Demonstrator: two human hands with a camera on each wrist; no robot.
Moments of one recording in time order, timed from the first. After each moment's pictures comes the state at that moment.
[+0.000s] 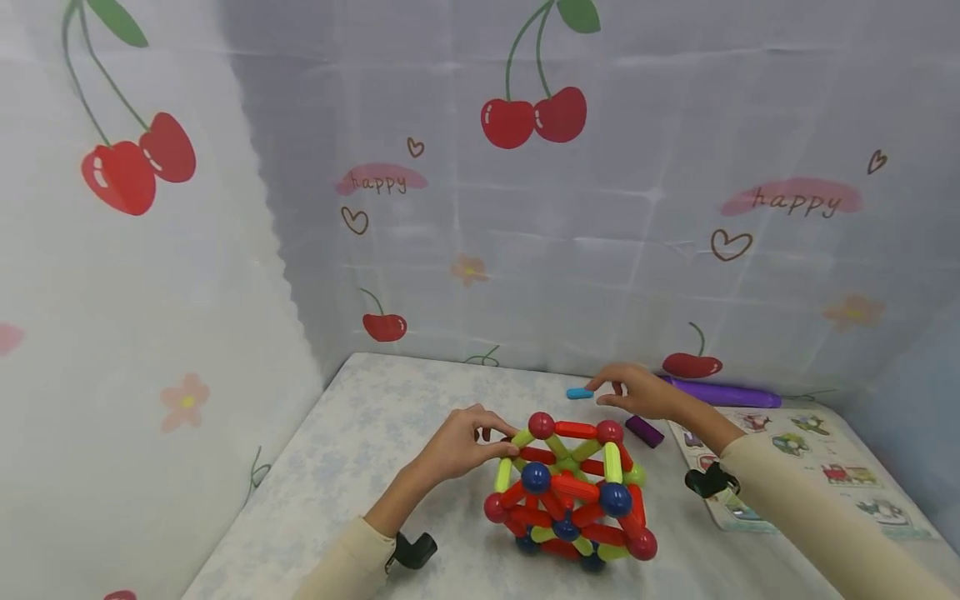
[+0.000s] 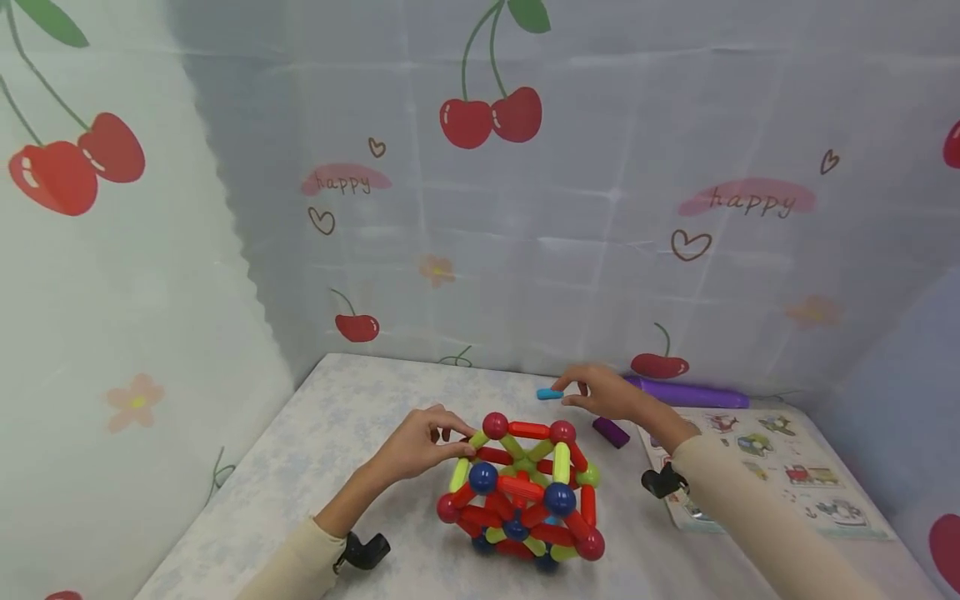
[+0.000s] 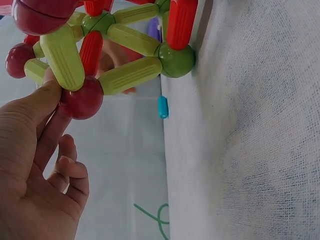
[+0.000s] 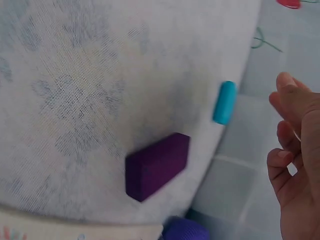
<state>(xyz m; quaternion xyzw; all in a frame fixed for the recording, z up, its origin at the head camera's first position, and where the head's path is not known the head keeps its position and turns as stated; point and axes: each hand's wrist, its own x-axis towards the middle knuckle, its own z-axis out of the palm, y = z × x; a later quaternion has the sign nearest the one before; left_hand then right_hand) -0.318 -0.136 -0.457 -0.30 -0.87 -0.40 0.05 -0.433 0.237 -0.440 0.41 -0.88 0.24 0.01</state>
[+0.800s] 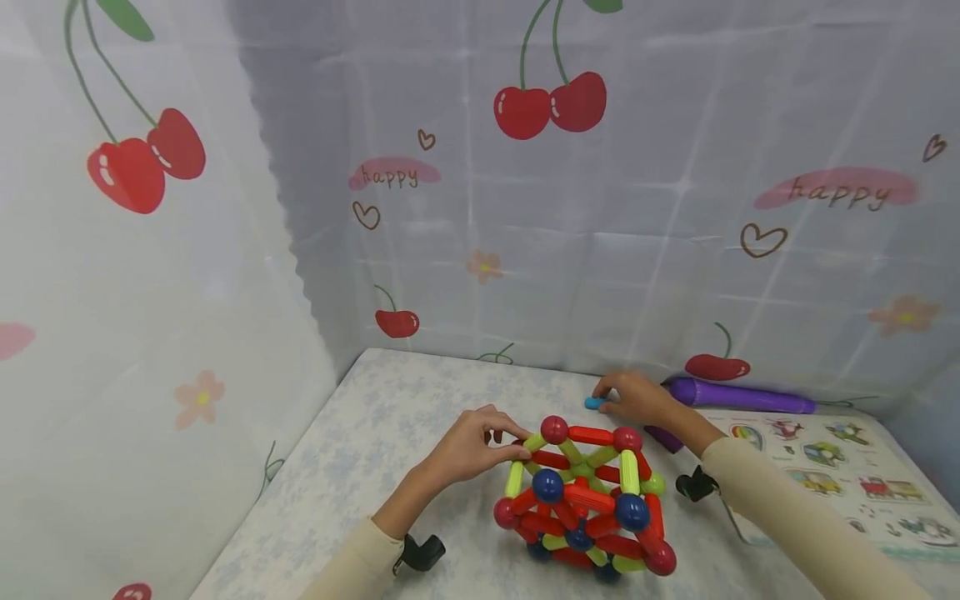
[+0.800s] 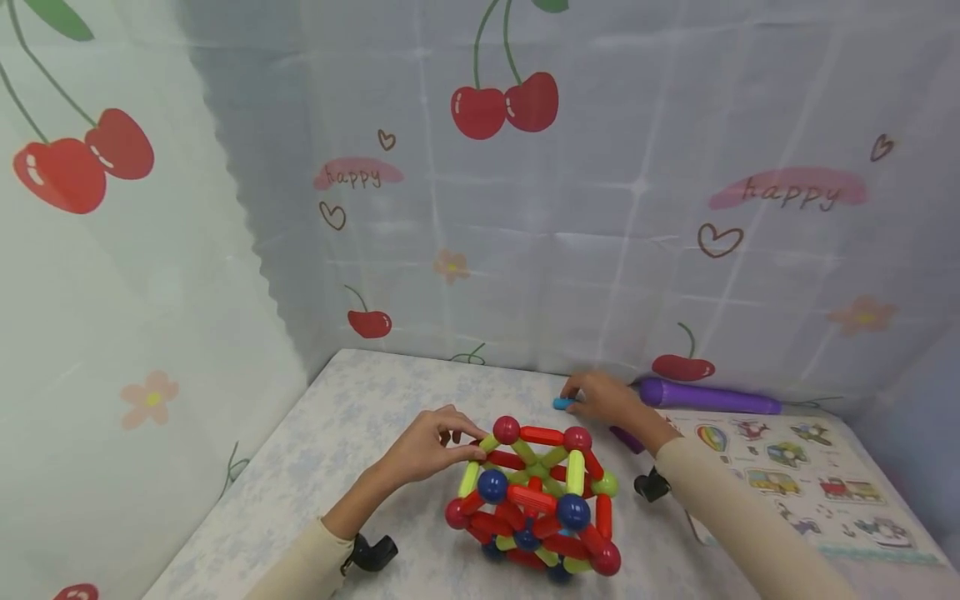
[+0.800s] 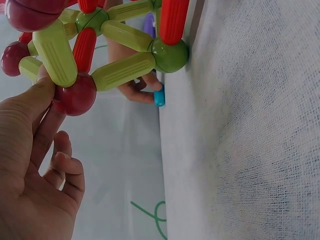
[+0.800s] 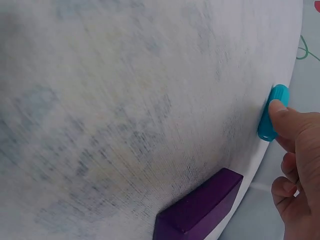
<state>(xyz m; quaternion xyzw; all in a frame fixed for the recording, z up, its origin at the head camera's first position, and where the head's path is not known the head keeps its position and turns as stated) -0.320 -0.139 -0.461 -0.32 -0.85 -0.41 0.05 -0.471 0.213 -0.489 0.34 -0.92 0.18 0.00</state>
